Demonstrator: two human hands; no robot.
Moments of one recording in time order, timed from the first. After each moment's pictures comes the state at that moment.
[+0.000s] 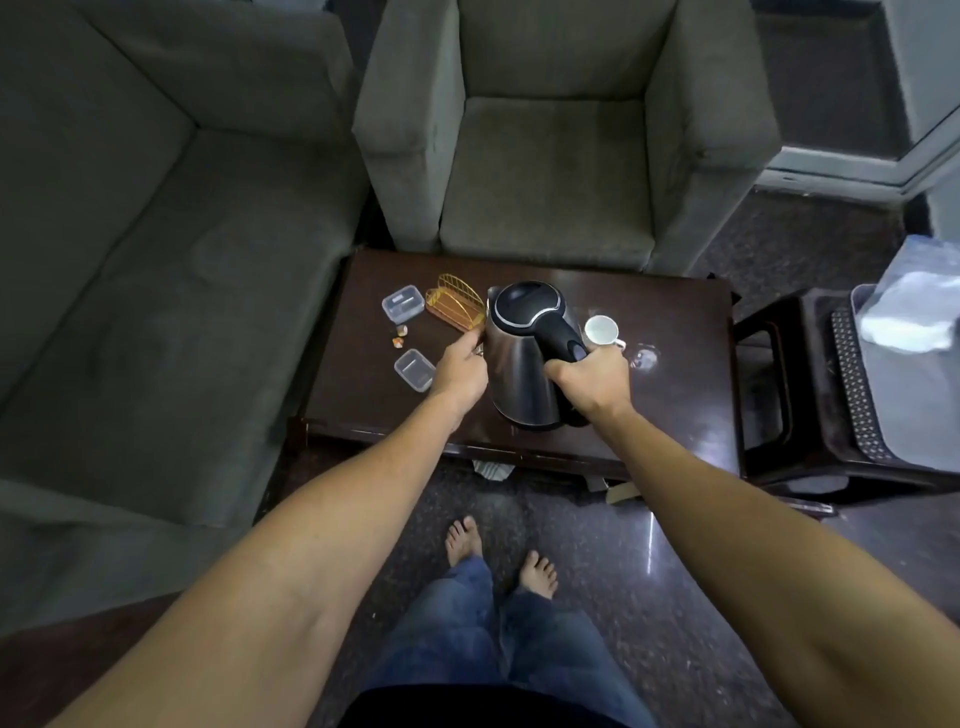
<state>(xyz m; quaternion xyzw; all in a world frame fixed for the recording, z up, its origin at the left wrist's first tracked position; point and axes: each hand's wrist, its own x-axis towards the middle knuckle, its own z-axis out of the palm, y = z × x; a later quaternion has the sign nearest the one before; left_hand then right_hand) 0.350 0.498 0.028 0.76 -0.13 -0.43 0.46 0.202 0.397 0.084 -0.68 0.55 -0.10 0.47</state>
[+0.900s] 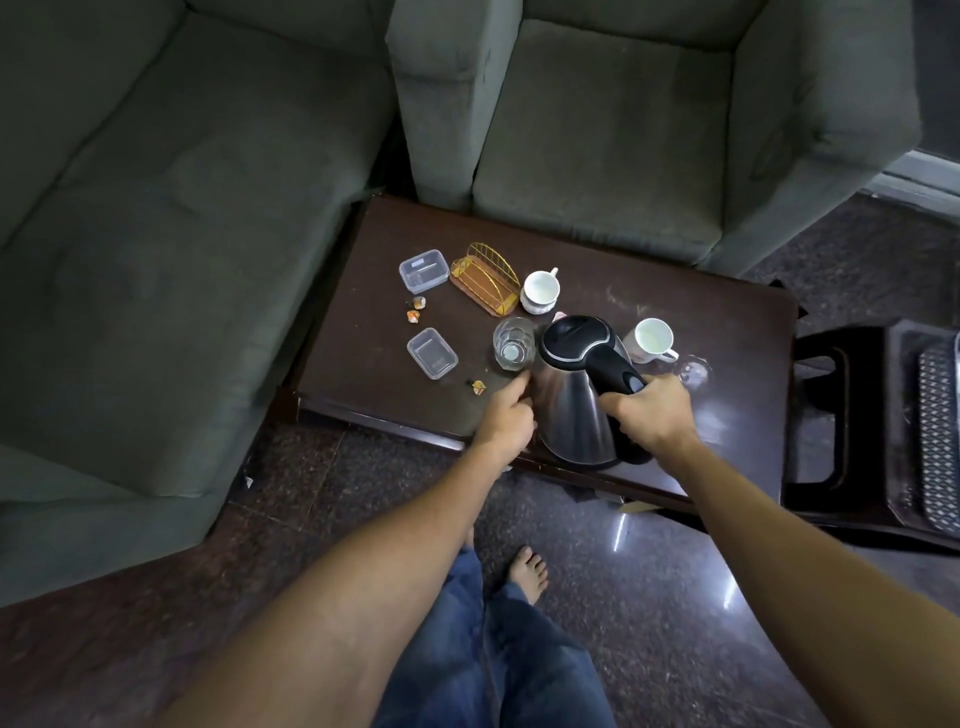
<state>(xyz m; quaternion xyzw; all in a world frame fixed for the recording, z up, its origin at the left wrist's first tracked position) 0.341 0.496 -0.080 0.71 -0.05 -0.52 0.47 0.224 0.356 -0.002 -0.69 0.57 0.02 0.43</state>
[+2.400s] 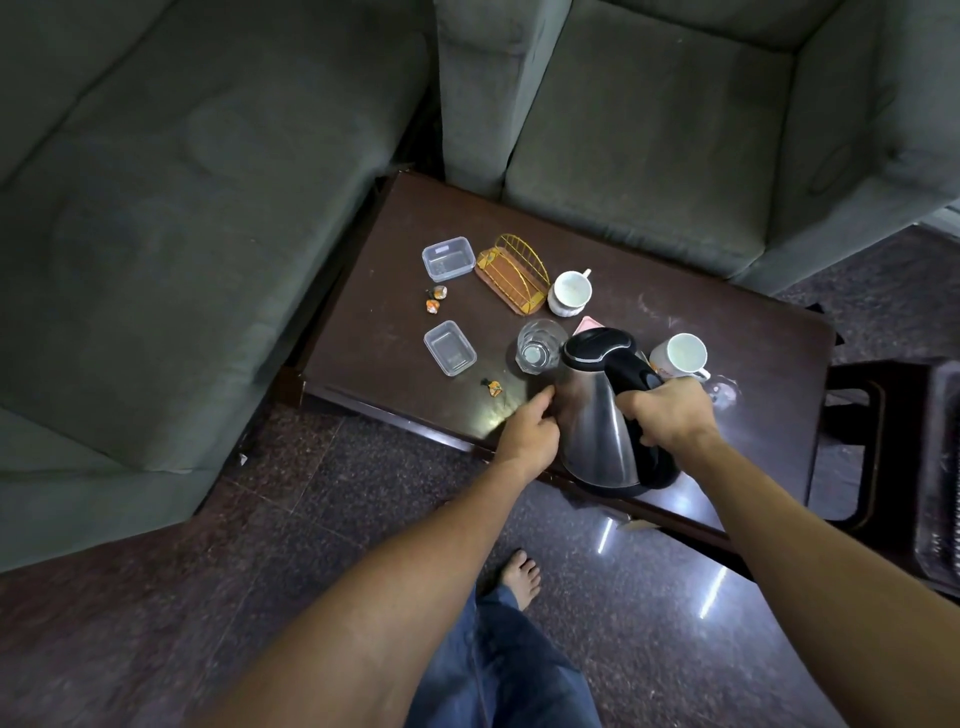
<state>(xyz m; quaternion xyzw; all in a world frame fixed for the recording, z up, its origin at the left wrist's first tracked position) 0.336 0.490 -0.146 0.70 -0.03 -0.53 0.48 0.265 0.346 -0.013 -0.68 0.60 0.09 0.41</state>
